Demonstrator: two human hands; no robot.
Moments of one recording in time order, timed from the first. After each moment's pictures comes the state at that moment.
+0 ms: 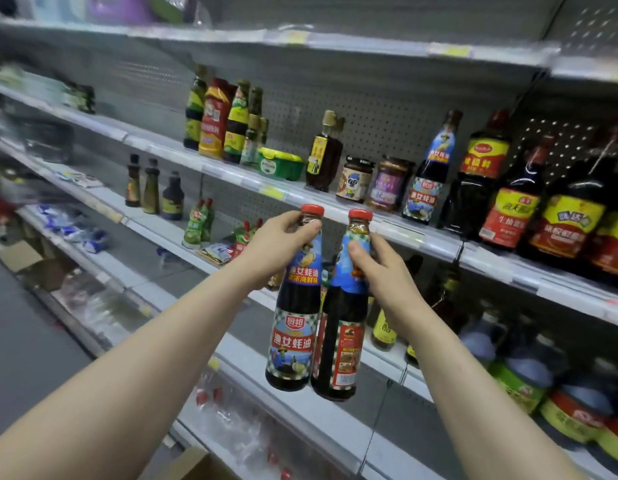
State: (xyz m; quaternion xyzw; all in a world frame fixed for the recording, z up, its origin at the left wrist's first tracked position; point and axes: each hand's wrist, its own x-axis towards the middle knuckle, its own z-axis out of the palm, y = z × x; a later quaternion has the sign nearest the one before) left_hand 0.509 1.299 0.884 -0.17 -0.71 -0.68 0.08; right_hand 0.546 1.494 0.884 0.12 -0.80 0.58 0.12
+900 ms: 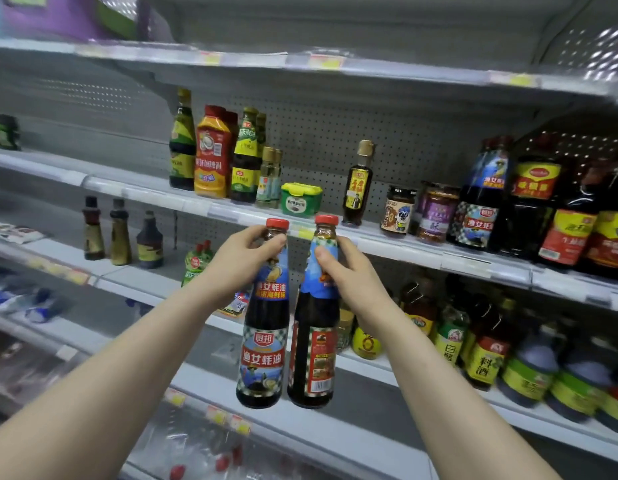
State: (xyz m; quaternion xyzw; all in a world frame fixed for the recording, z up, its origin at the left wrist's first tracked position) left_hand 0.365 1.082 0.910 -0.24 -0.69 -0.69 0.04; right_hand 0.426 1.268 0.911 0.05 -0.81 0.55 0.17
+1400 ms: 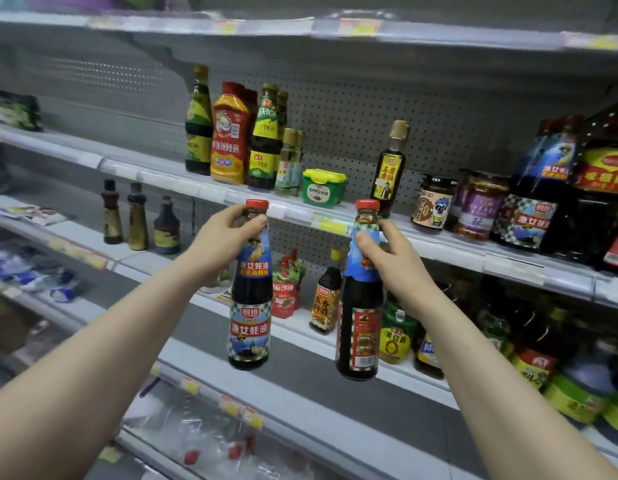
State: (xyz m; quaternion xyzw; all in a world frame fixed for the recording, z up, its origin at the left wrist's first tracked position) left_hand 0.301 1.052 0.901 -0.18 -0.69 -0.69 0.08; right_hand 0.376 1.309 0.912 0.05 -0.85 0.48 0.22
